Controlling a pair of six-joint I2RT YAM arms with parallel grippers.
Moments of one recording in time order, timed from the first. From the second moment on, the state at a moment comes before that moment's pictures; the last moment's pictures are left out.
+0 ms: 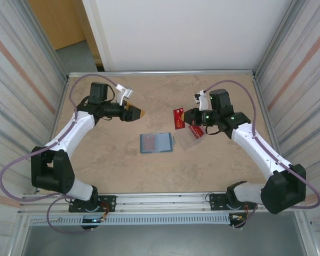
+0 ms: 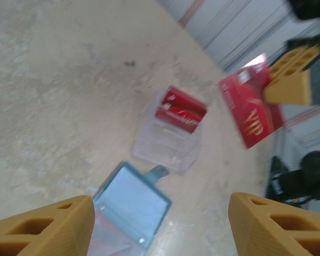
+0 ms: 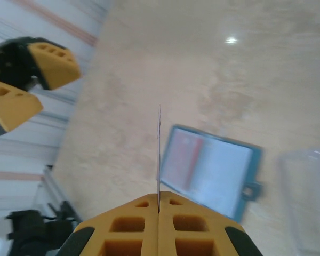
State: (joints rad) left arm -0.21 1.47 1.14 -0.42 0.96 0.03; right arm 0.40 1.26 1.01 -0.39 -0.59 0.52
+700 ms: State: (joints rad) left arm -0.23 1.46 1.12 -0.23 1.42 -0.16; right arm 0.57 1.38 0.94 0.29 -0.83 0.70
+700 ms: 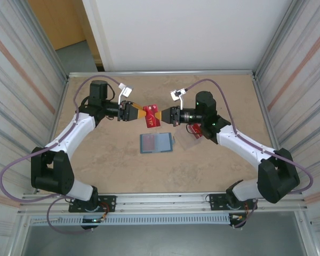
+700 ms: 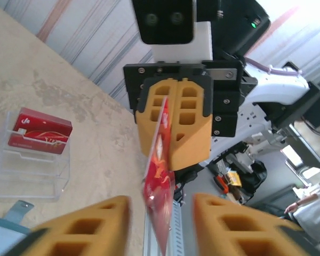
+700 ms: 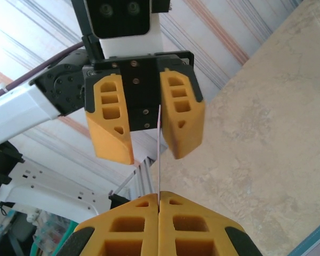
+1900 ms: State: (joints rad) left arm -0.11 1.26 0.91 -0.56 1.01 -0.08; right arm 0.51 1.30 0.77 -0.01 -0.74 0.59
